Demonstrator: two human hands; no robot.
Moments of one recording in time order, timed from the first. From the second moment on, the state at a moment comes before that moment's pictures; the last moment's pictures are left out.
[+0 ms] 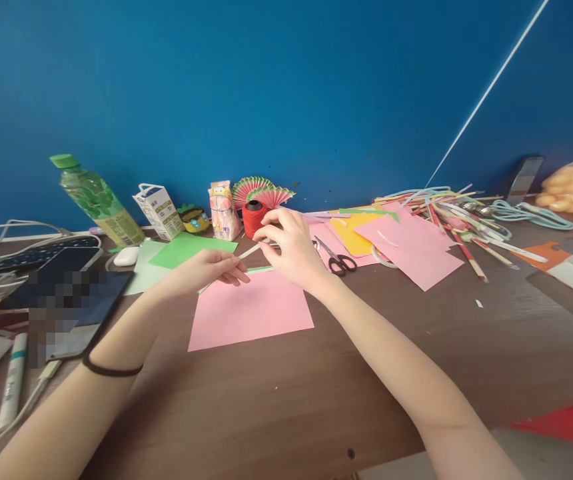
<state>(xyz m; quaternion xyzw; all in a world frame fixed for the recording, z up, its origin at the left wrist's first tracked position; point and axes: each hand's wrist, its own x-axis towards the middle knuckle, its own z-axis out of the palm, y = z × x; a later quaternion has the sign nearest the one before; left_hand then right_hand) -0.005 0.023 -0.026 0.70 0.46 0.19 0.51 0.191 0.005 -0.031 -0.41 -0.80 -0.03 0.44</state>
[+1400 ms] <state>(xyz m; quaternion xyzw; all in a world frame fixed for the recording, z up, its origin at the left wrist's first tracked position) 0.013 0.000 -0.033 0.74 0.41 0.24 0.47 0.165 -0.013 -0.041 -0.50 -0.81 -0.05 0.30</state>
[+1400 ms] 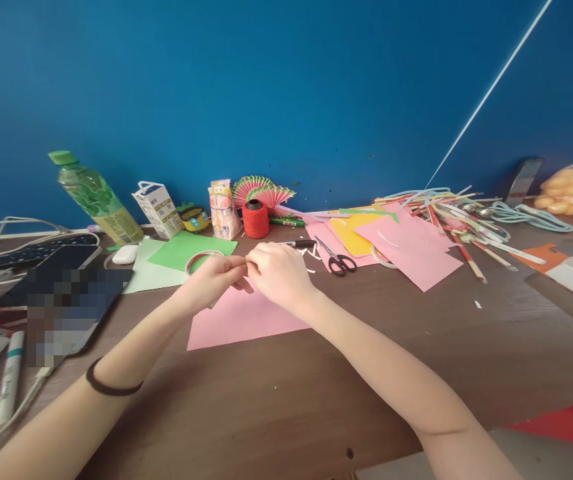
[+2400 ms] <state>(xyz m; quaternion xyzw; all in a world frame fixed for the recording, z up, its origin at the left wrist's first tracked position) 0.006 0.004 -0.036 0.76 0.41 0.19 0.47 0.168 -0.012 -0.040 -0.51 -0.81 0.00 0.29</state>
